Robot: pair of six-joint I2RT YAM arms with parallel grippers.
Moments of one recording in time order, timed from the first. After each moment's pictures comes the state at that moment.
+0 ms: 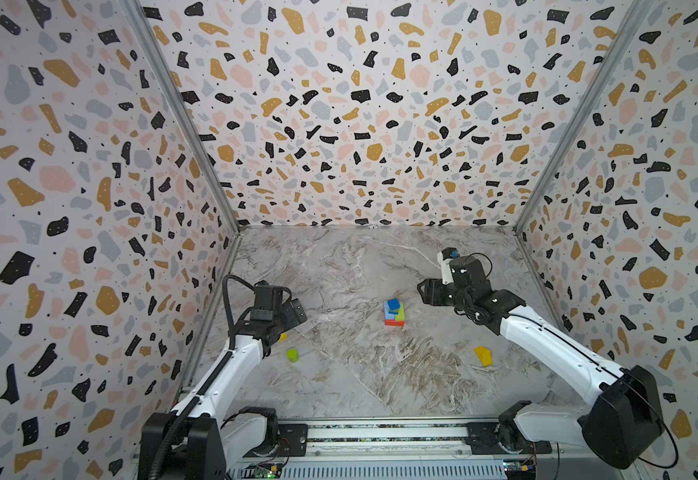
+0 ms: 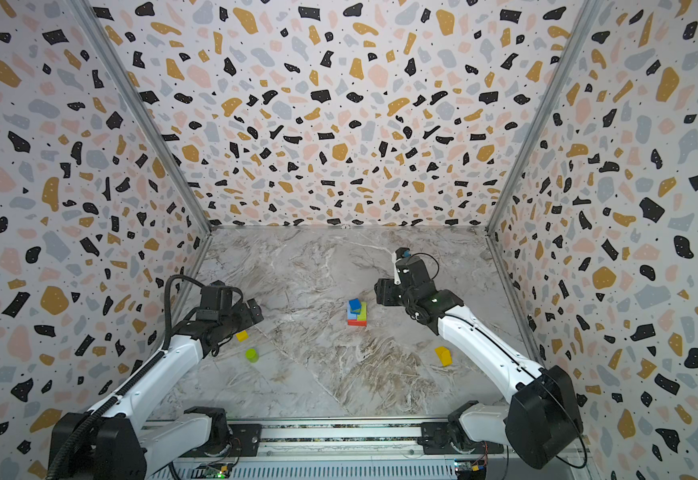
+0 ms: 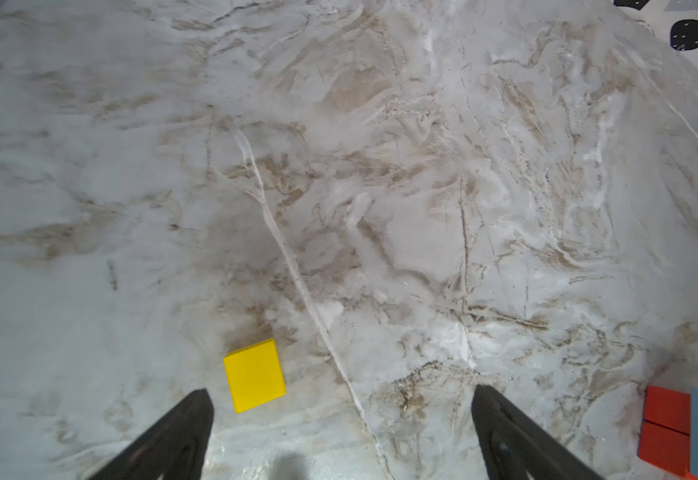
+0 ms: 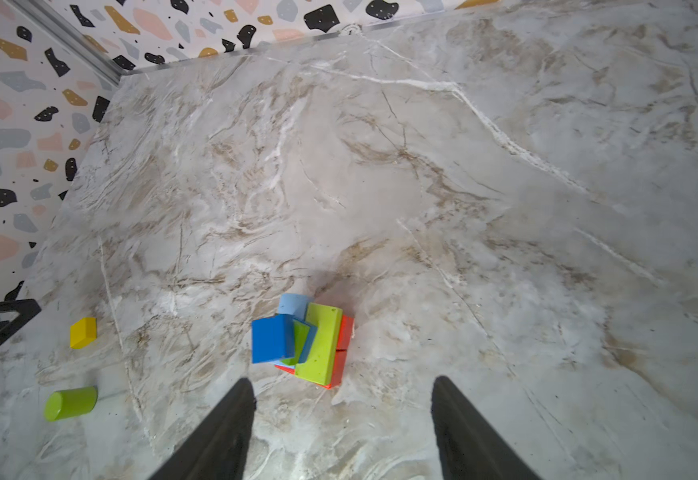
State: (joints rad) left arm -0.09 1.11 0.66 -0.46 -0.09 -0.51; right arm 0.51 1.26 0.95 -0.38 -0.05 0.41
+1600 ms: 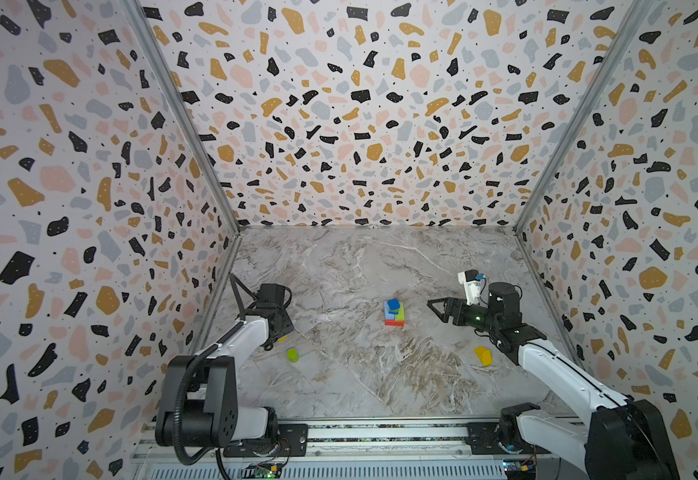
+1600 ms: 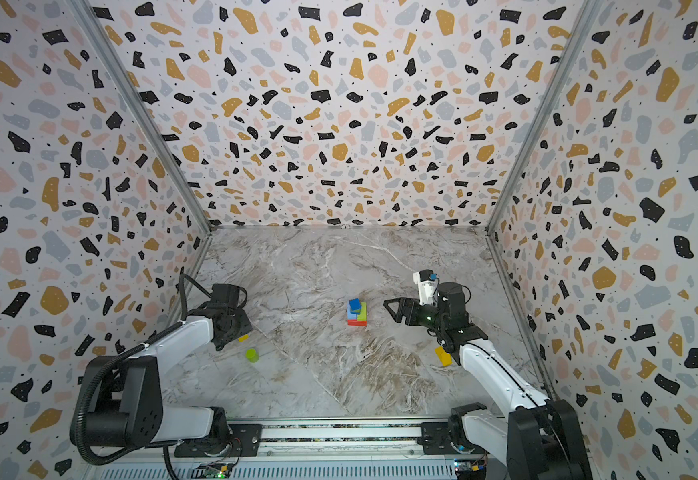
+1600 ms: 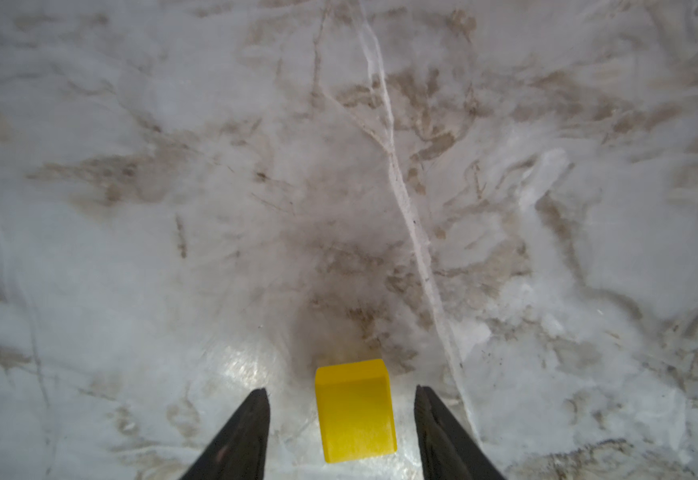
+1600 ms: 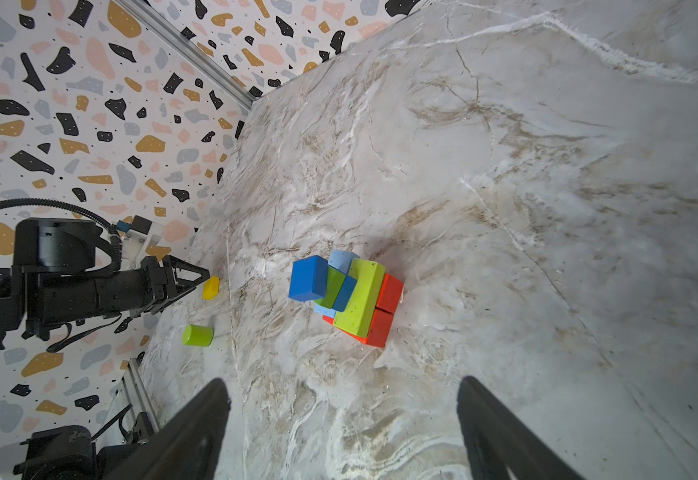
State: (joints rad) left arm -0.04 1.38 0.68 -0.48 -0.19 -0.53; right arm 0.23 1.10 0.55 0.03 -0.59 0.45
